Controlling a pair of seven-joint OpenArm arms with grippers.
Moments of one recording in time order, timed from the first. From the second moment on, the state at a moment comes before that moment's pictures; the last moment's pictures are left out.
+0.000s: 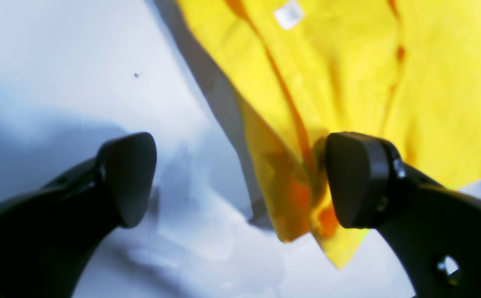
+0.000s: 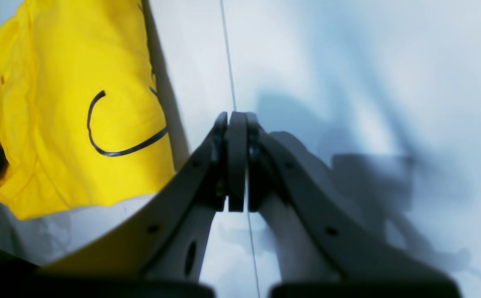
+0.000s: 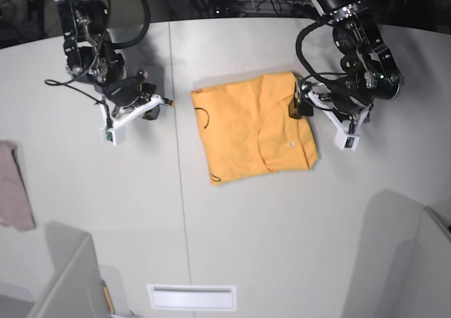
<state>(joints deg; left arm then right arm) 5.7 2.1 -28.4 101.2 -24.0 -32.3 75.3 -13.3 17.1 -9.5 108.0 38.3 -18.6 -51.5</state>
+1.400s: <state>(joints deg) -2.5 -21.9 10.9 86.9 -26.9 -26.5 65.9 -20.1 16.4 9.2 108.0 38.5 -18.5 -51.2</state>
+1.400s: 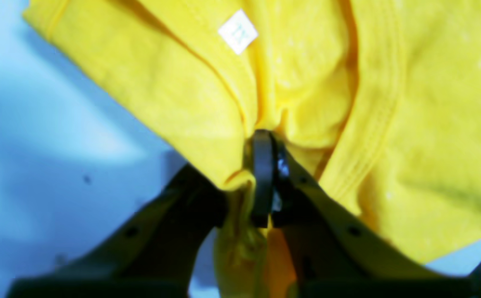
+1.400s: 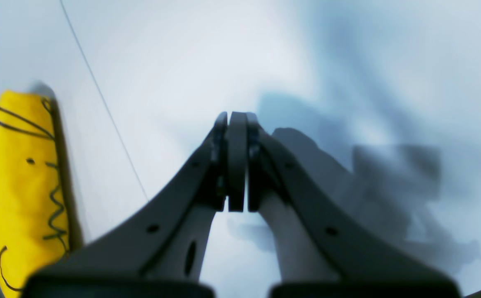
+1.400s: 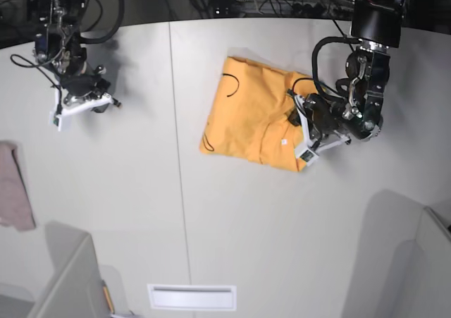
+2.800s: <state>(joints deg) -35.9 -23.1 70.8 80.3 -8.8 -39.2 40.7 -28.5 4.5 27.9 103.2 37.9 -18.4 -50.7</state>
